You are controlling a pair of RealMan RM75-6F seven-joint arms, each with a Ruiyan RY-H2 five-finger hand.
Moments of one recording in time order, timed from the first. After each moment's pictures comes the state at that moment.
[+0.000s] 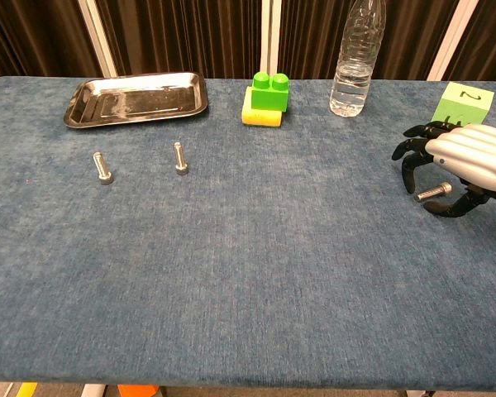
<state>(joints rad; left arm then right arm) -0.20 -1.31 -0.15 -1.54 1.31 1.40 -0.10 0.55 -1.56 0.03 -1.13 -1.52 1.04 -0.15</state>
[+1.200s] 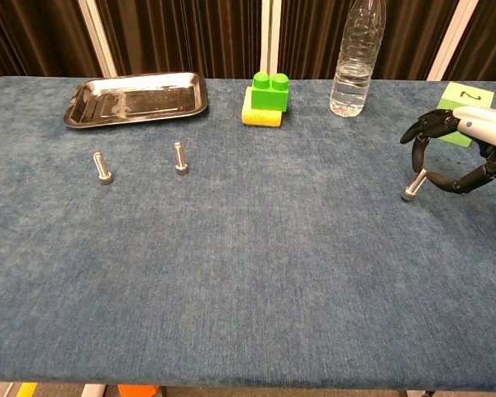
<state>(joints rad) -0.19 -1.32 -0.16 -1.52 1.31 1.40 -0.11 0.53 -1.46 0.08 -1.30 -1.43 1.02 0.19</state>
